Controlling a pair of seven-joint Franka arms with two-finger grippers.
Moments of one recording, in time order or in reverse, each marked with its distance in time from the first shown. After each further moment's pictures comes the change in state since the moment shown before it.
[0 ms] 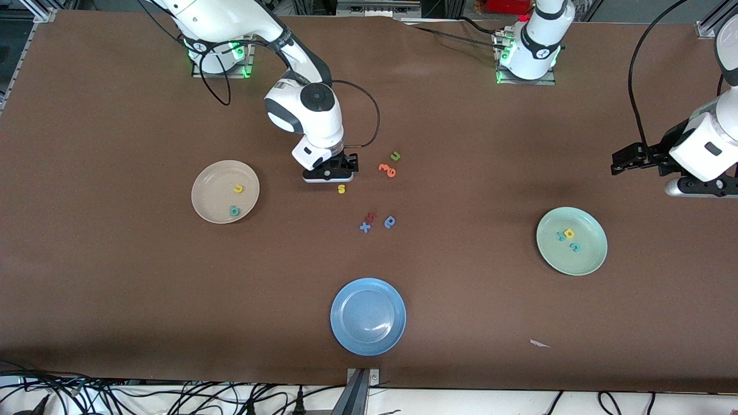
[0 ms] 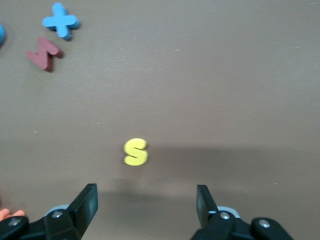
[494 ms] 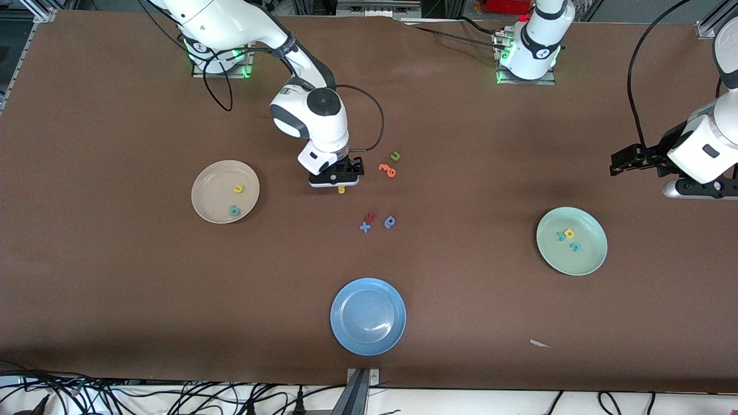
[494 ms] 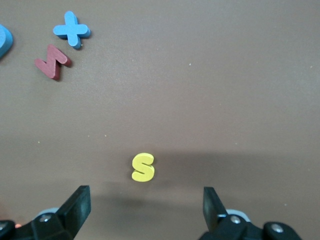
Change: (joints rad) left arm 0.000 0.007 0.000 0.000 0.000 0.000 0.000; right arm 0.009 0.024 -0.013 0.030 -0.061 -0.001 -0.006
